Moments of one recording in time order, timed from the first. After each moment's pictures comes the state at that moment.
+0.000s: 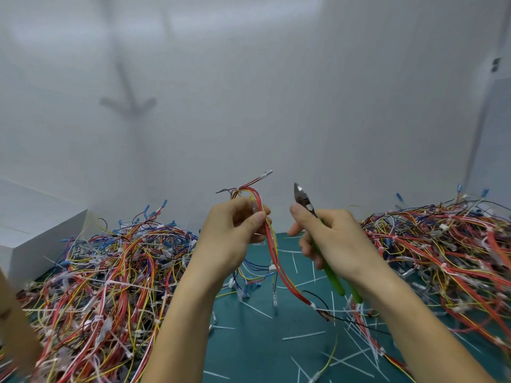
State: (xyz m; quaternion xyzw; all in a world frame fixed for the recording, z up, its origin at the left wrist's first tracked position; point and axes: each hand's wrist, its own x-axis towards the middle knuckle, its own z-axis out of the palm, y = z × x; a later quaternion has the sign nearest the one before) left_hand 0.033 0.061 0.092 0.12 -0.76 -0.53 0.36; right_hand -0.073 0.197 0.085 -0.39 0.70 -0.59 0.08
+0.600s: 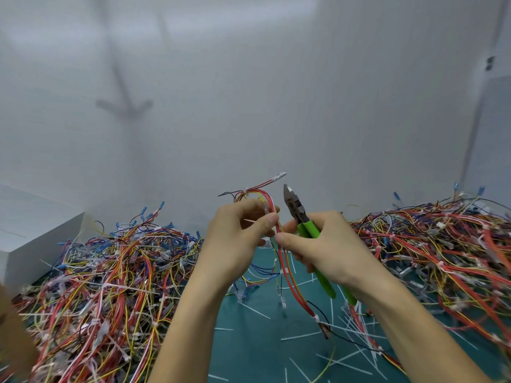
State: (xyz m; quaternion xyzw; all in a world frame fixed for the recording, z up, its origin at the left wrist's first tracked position) left_hand 0.030 0.068 0.092 0.10 -0.79 -0.47 0.37; right_hand -0.073 0.197 0.081 -0.42 0.71 -0.56 0.09
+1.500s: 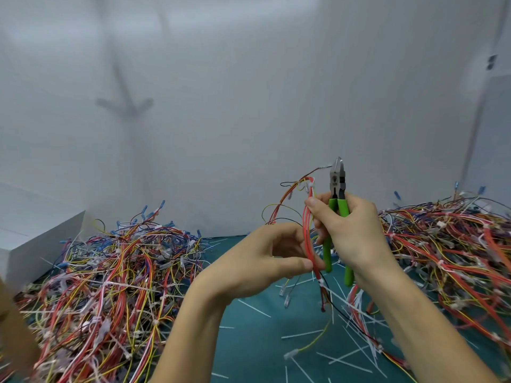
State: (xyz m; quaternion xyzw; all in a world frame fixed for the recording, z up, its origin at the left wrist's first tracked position) left_hand 0.033 0.082 0.089 -0.05 -0.85 -0.51 0.09; right_hand -0.088 0.198 0.081 -0.33 0.63 -0.70 -0.02
